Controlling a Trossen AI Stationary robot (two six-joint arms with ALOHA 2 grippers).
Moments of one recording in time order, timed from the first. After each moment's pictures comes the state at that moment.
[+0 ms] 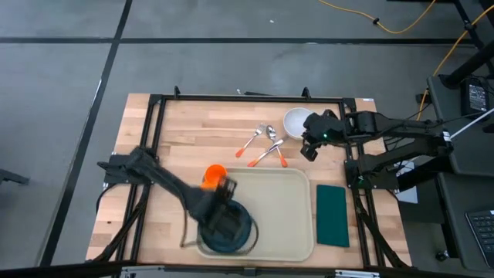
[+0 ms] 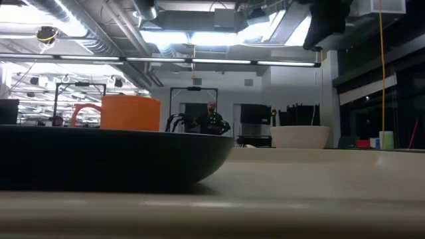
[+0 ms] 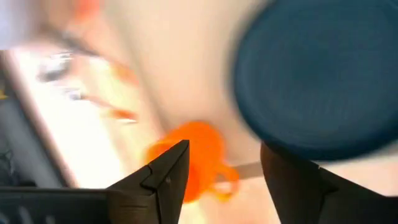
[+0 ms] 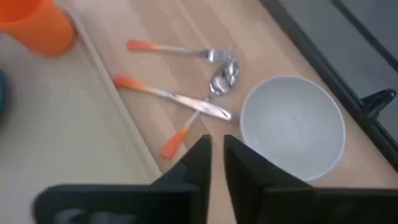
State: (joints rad) left arm -0.52 2.00 2.07 -1.56 -0.38 -0.13; right arm -0.06 1.17 1.22 -1.06 0.32 0.39
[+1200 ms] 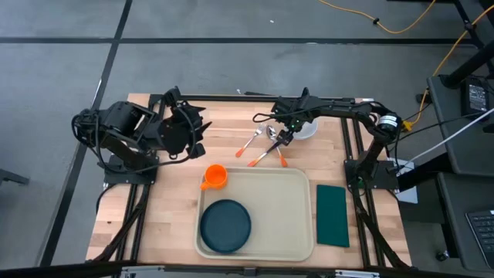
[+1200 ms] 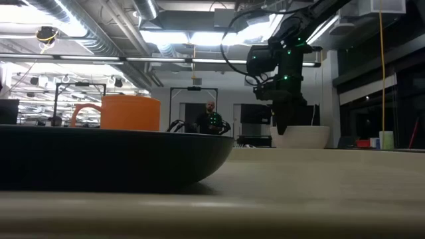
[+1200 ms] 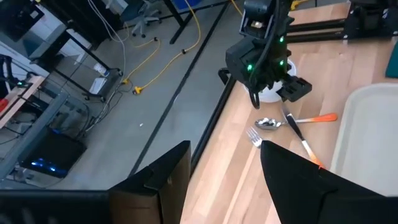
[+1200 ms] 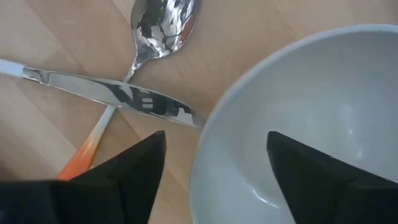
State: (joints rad) left arm -0.30 1.49 2.07 -1.46 -0.90 -0.25; right arm -0.48 1.76 1.22 -0.86 0.08 0.14
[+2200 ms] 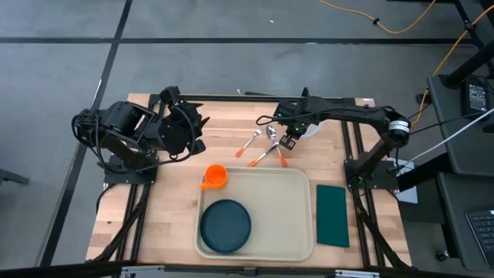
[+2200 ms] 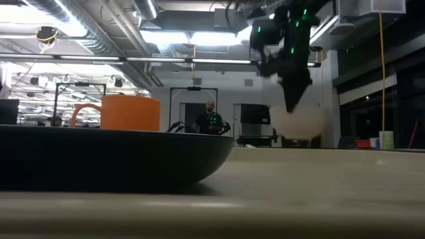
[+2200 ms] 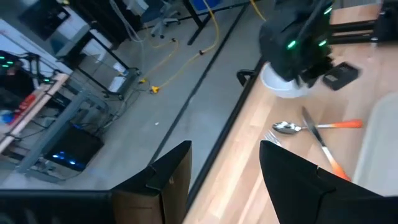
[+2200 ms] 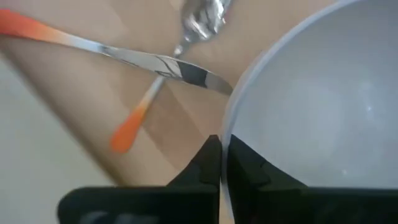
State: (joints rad) left arm -0.31 1.49 2.07 -1.48 -0.98 -0.28; right arm -0.36 1.63 1.31 -1.07 0.09 0.21
